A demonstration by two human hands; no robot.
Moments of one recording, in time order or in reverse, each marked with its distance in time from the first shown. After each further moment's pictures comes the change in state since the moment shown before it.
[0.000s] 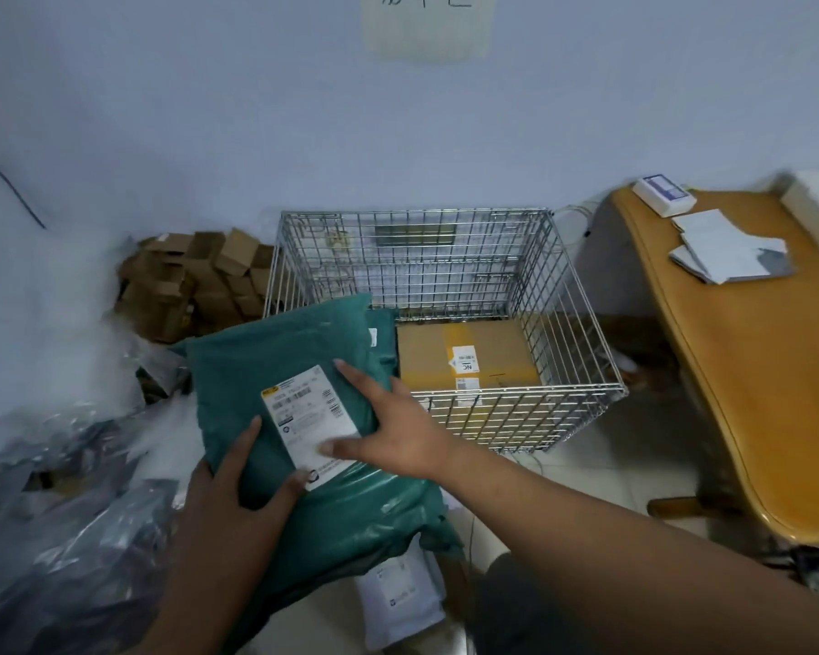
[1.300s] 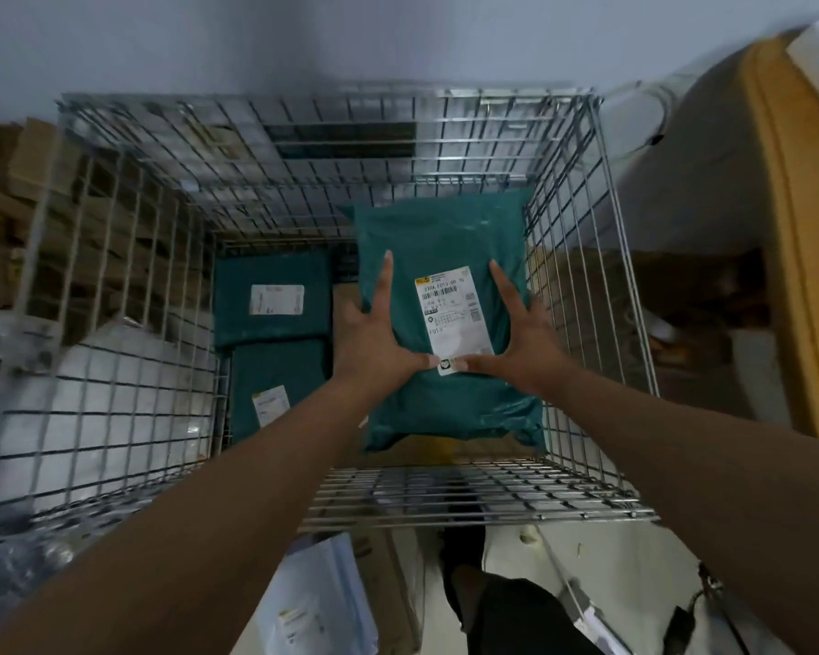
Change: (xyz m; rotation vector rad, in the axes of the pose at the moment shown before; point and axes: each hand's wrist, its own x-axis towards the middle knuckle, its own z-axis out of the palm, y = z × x) left_hand 0.349 0.185 0.445 0.092 -0.428 0.145; right_hand 0.264 0.385 -0.267 -0.025 0.246 0.276
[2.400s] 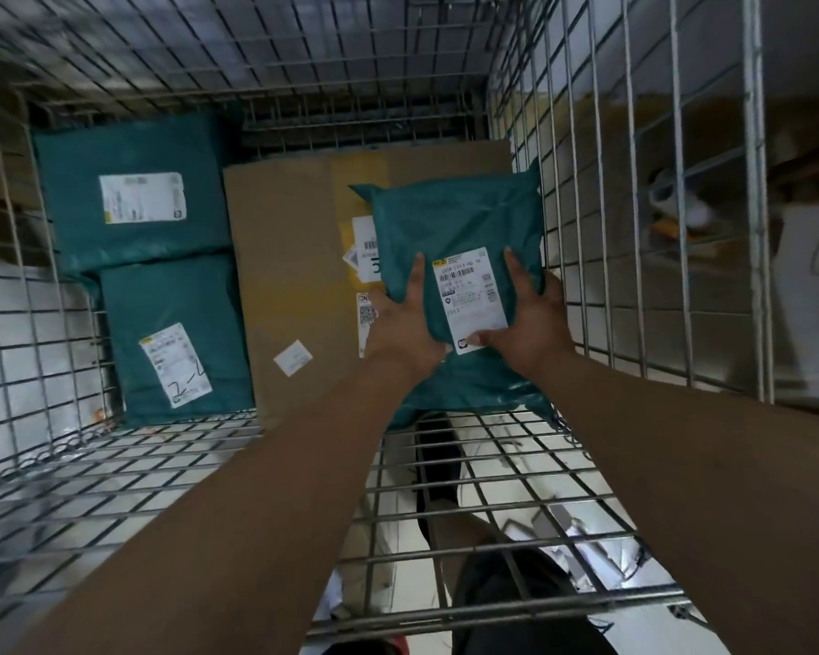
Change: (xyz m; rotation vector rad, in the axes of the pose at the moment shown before) left_hand 0.086 -0.079 0.237 0.250 -0.371 -0.145; right_hand 0.065 0.215 0.090 -0.151 0.011 0.379
